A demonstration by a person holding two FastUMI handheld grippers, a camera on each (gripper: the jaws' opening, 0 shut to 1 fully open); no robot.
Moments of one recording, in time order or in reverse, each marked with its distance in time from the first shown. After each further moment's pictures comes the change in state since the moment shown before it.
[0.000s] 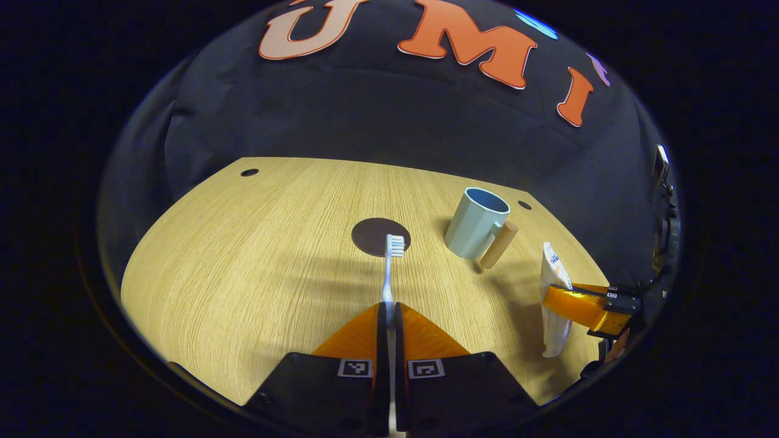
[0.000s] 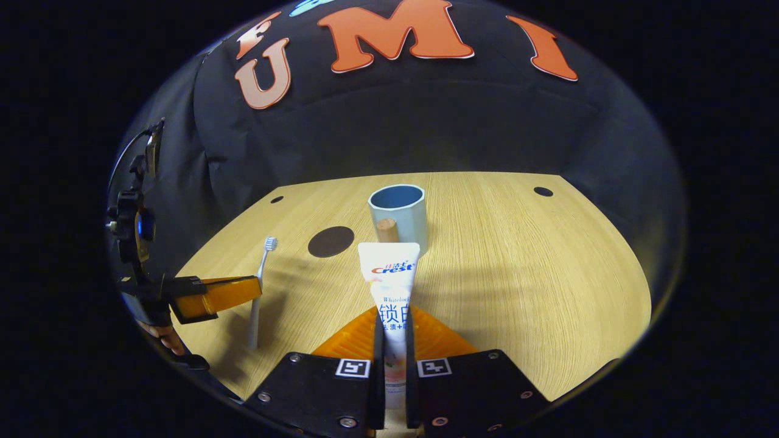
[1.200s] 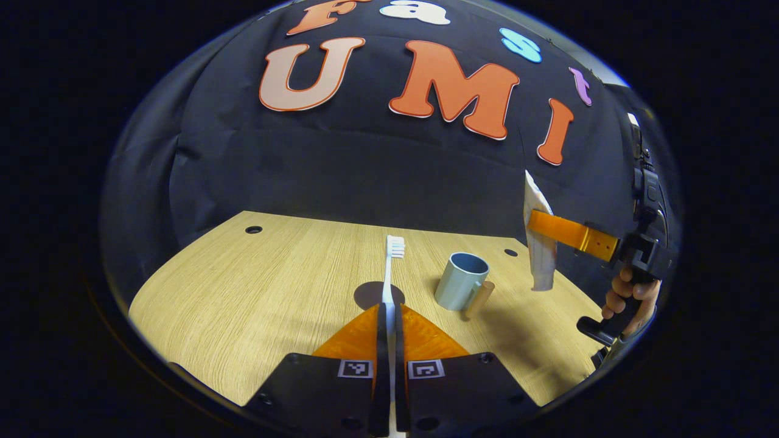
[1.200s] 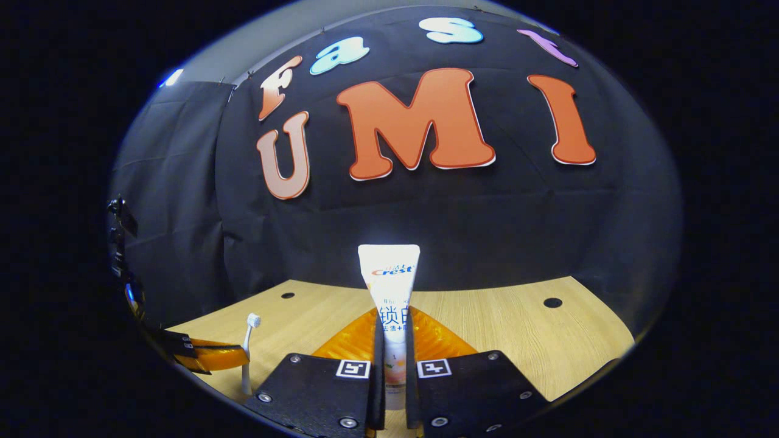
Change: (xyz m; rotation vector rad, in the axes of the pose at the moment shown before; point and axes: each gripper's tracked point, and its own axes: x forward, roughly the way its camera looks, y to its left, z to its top) left arm -0.040 0.009 0.075 0.032 -0.277 -0.042; right arm -0.004 0.015 0.190 -0.041 -0.527 0.064
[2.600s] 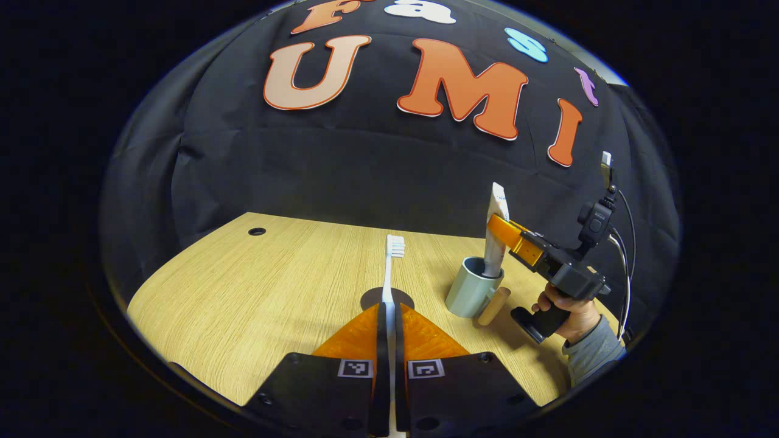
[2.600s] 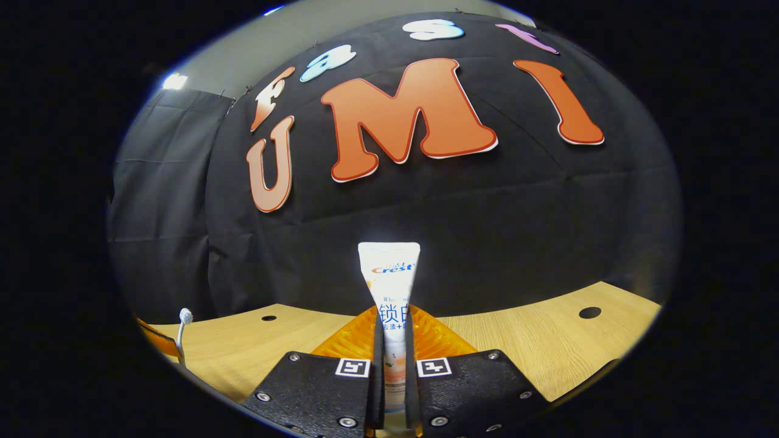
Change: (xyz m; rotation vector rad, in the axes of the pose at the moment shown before) left arm 0.026 0.007 0.000 -0.005 -0.022 0.026; right arm 0.103 -0.026 -0.046 0.033 -0.147 0.026
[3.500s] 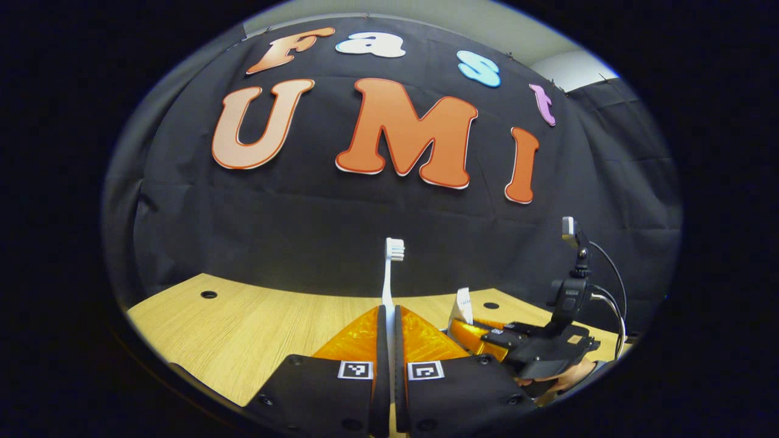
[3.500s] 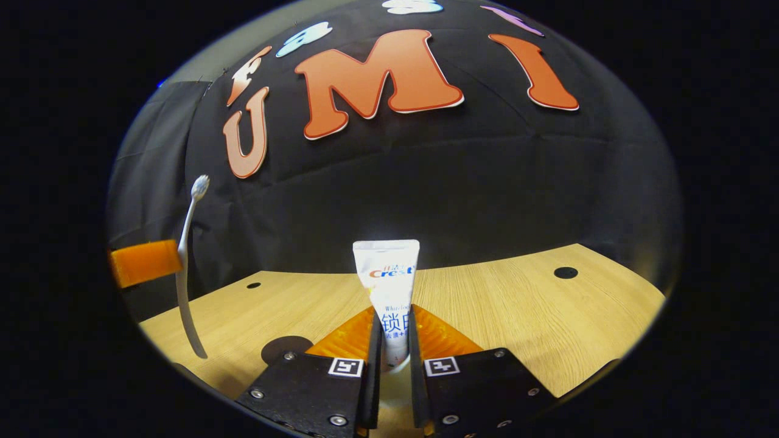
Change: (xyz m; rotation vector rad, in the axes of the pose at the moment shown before) left arm 0.047 -0.090 0.085 0.082 -0.340 -0.166; right arm -0.040 -0.037 -0.054 0.025 0.206 -0.100
